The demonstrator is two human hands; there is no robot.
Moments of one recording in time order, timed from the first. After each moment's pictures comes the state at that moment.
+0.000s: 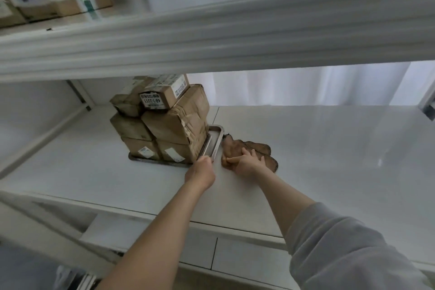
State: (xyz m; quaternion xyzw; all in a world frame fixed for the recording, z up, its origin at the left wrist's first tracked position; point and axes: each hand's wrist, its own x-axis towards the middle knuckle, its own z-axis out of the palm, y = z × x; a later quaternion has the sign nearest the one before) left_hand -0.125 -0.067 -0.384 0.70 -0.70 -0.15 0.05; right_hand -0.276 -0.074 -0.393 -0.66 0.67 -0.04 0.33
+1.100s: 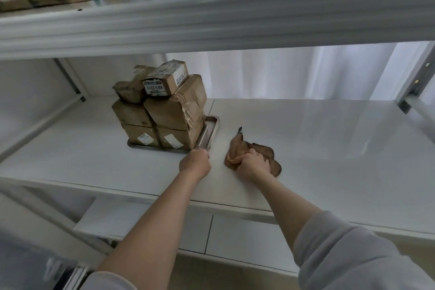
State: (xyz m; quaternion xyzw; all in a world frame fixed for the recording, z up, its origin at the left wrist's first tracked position) left_hand -0.118 -0.031 -0.369 0.70 -0.71 -0.11 0.03; right_hand -0.279 -0.004 -0.381 -0.62 0.72 -0.07 0.29
